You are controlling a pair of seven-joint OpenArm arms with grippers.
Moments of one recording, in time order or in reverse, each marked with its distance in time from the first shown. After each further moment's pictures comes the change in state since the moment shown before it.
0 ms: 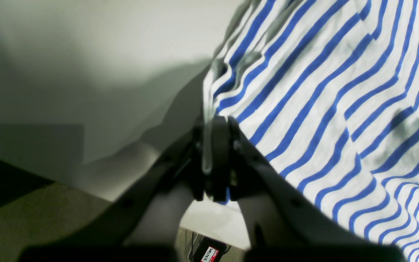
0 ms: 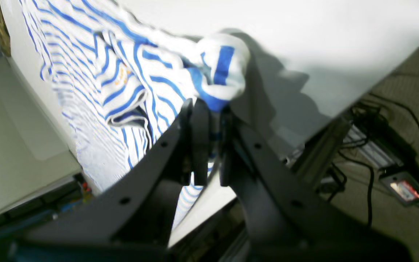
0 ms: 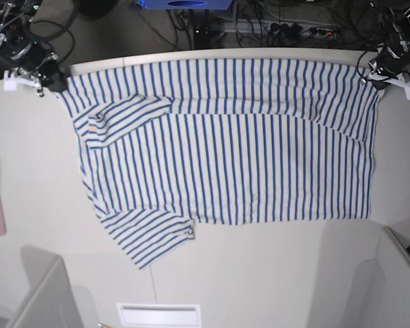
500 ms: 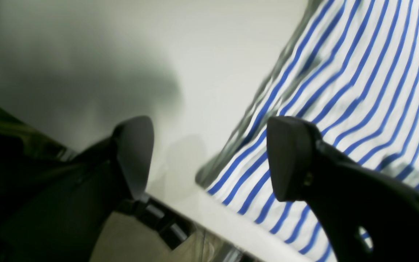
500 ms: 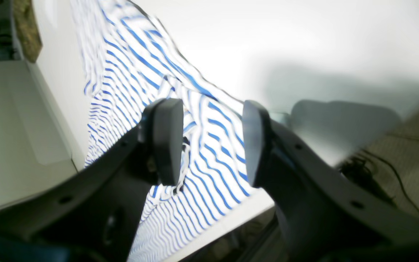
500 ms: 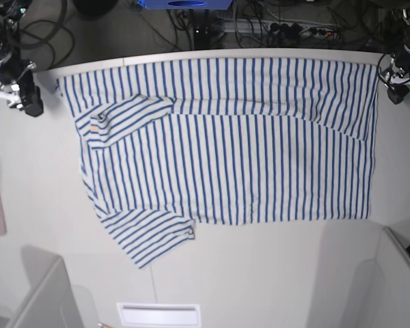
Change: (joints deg) left arm -1.4 1.9 -9.5 7.9 0.4 0.2 0.4; right arm 1.7 2.3 4.7 10.0 -1.5 -0.1 -0.9
